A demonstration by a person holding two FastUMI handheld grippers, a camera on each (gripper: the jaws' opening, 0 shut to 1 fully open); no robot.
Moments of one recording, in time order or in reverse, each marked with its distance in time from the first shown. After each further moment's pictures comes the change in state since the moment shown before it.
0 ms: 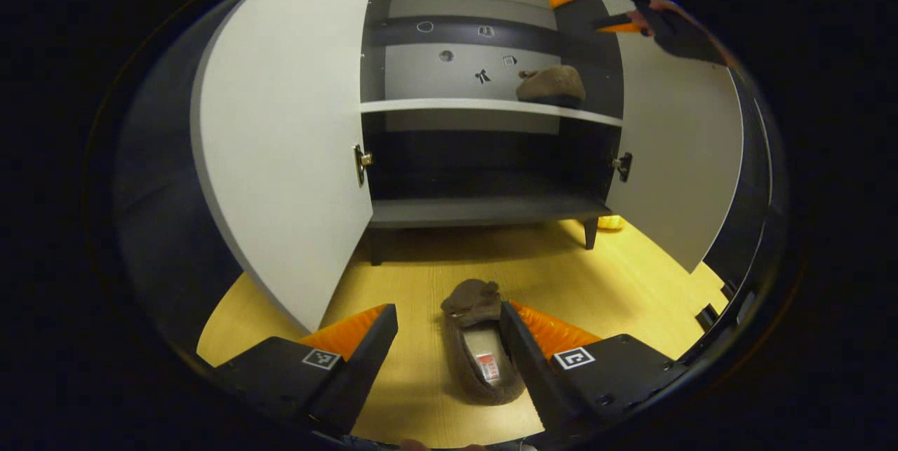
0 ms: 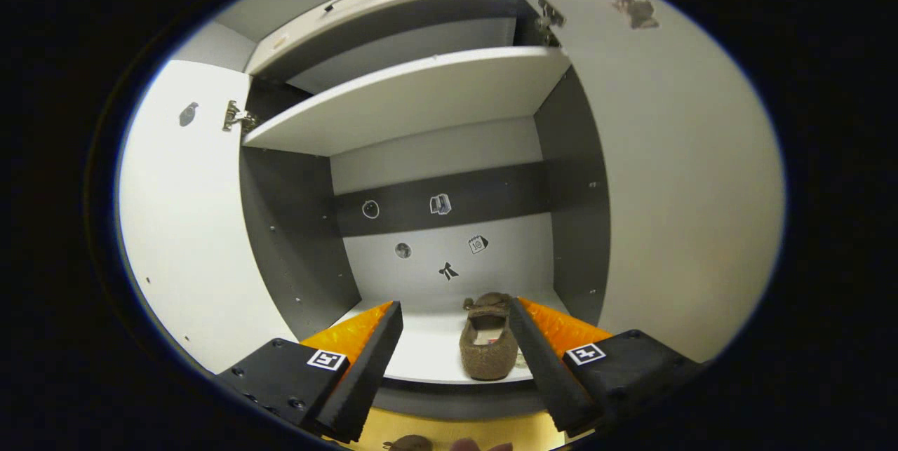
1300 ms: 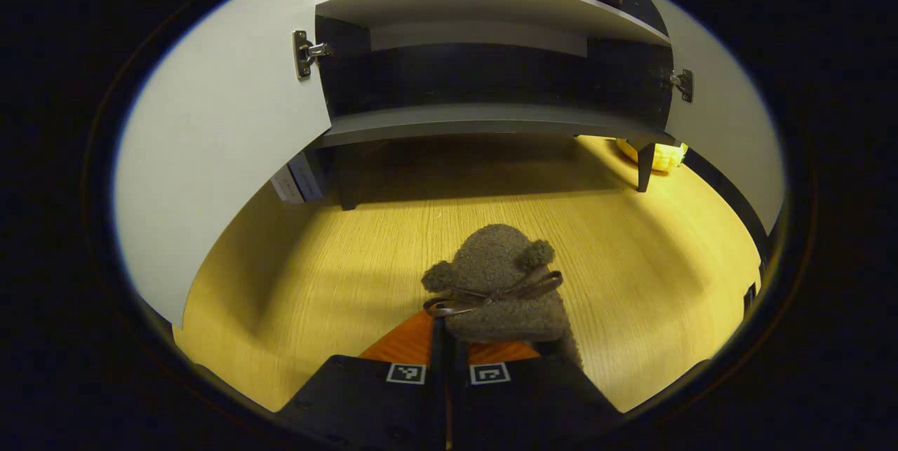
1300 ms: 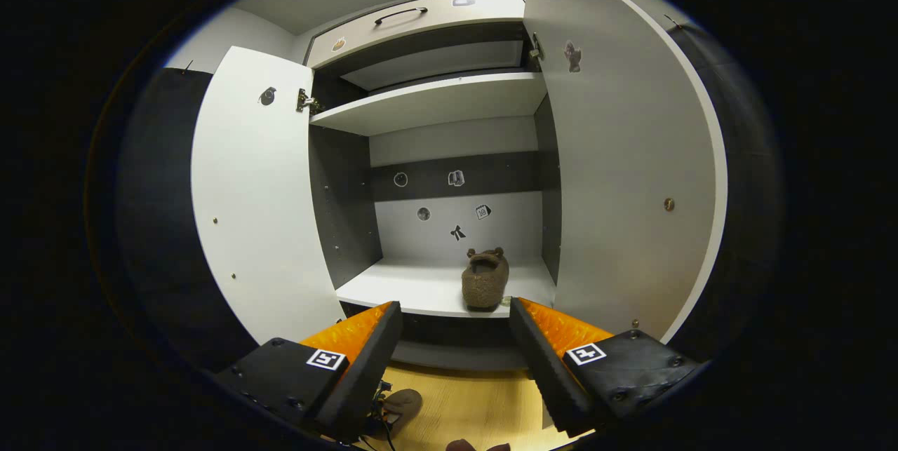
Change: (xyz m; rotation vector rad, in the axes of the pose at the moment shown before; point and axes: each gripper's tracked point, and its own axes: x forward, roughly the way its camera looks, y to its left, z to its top) left arm 0.104 0.005 -0.063 -0.013 0.218 0.056; right arm -0.140 -0.003 -0.036 -0.066 0.088 0.051
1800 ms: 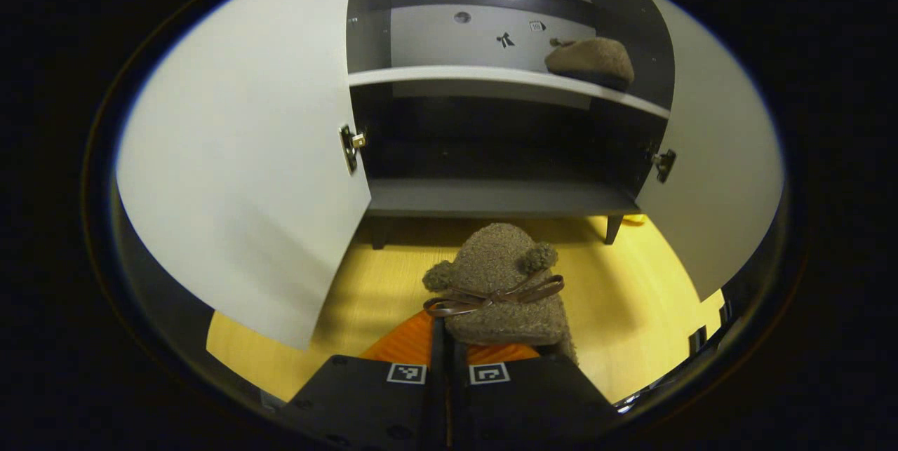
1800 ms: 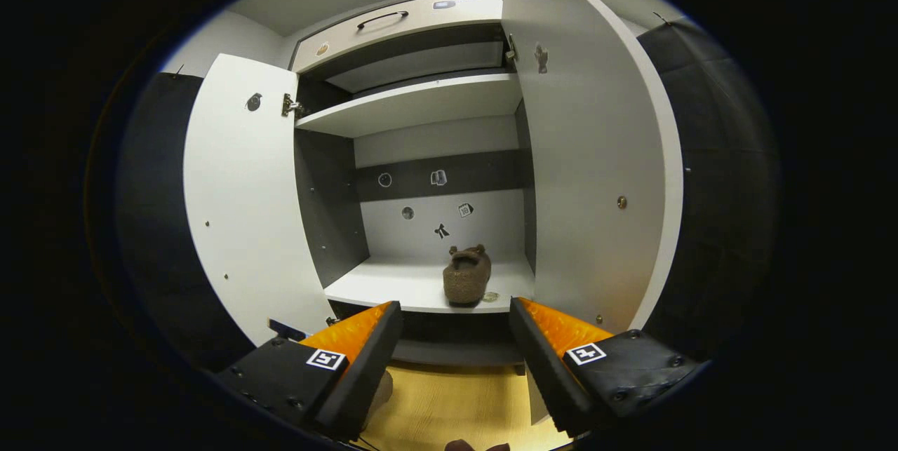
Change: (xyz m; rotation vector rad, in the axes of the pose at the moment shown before) left arm -0.123 0.003 0.108 -0.061 -0.052 0.029; right arm -0.016 -0.021 0.003 0.013 0.000 -0.049
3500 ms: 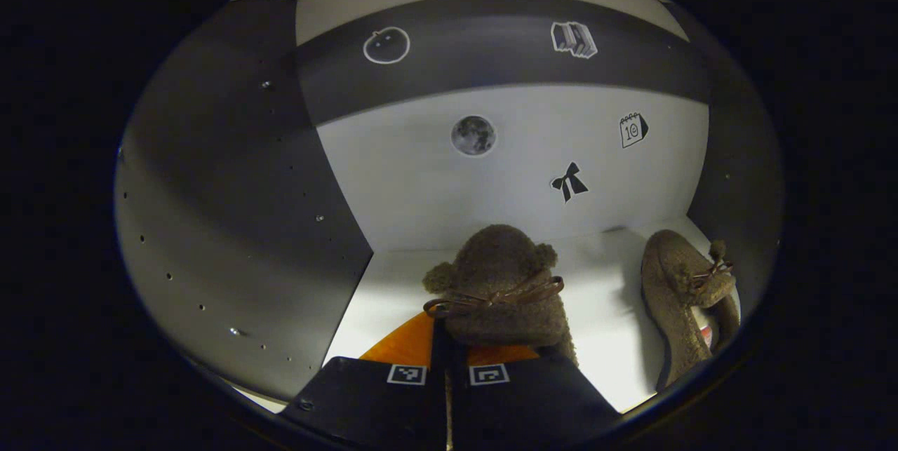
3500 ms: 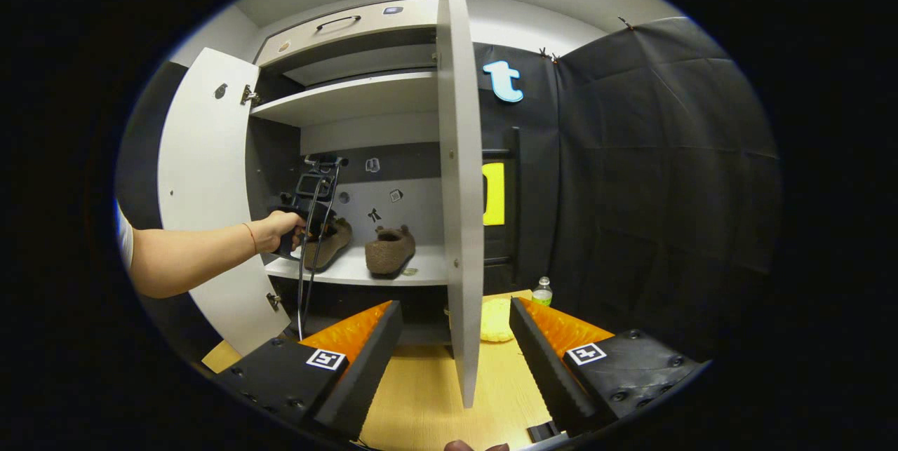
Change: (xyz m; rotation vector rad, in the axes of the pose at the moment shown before) left arm 0.171 0.003 0.365 0.107 -0.070 0.153; right arm -0.070 -0.106 -0.040 -0.036 0.000 -0.240
